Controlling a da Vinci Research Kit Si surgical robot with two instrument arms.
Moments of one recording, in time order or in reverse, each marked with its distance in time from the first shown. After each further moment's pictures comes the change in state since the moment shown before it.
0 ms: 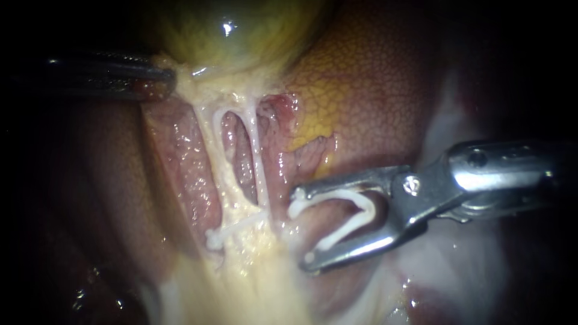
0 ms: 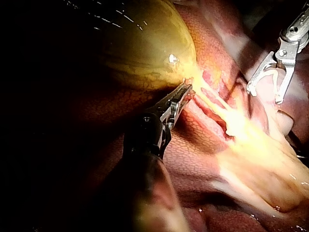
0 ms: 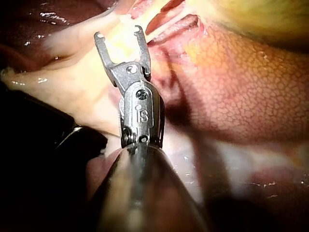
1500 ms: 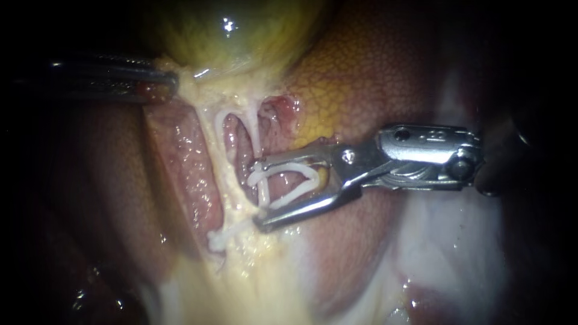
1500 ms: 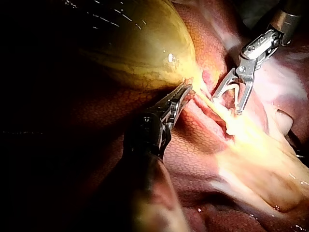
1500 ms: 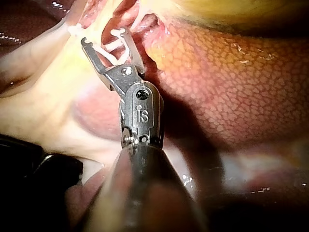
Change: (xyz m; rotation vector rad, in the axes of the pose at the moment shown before) right arm -0.007 0.009 0.004 0.015 0.000 0.070; left arm 0.000 0.000 0.000 -0.004 -0.001 0.001
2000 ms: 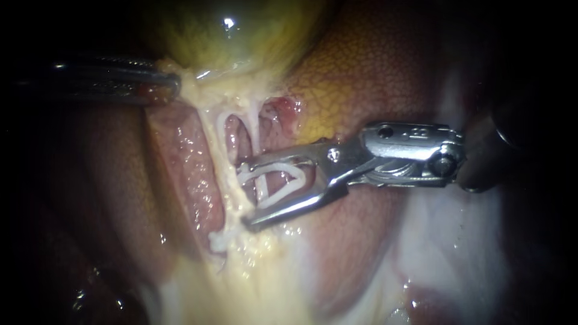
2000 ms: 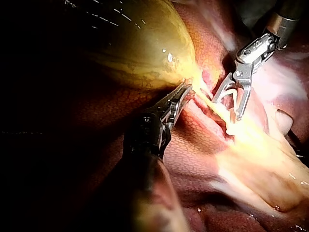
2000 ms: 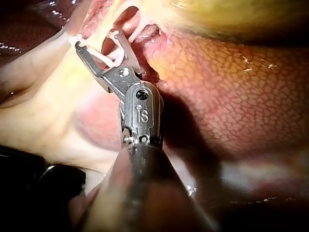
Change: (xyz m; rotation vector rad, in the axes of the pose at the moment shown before) right arm 0.001 0.000 0.002 0.068 0.019 0.006; left arm 0.000 0.000 0.000 -0.003 -0.001 0.001
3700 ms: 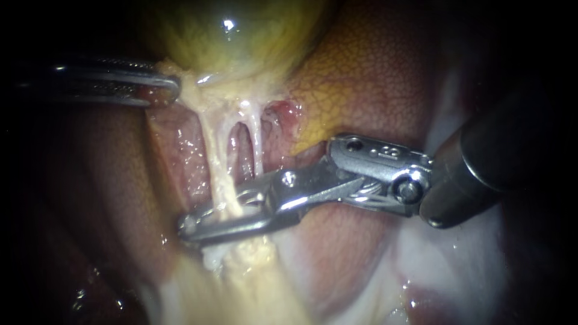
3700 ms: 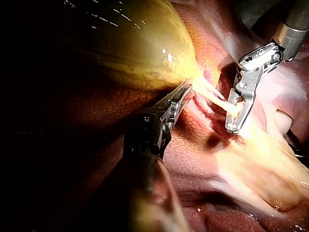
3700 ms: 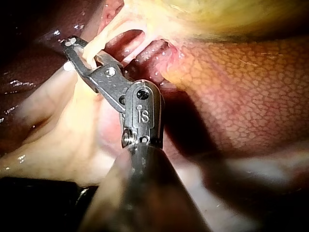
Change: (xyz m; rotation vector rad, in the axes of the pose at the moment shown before) right arm 0.002 -0.003 0.004 0.169 0.078 0.045; left arm 0.000 0.000 0.000 -0.001 0.000 0.000
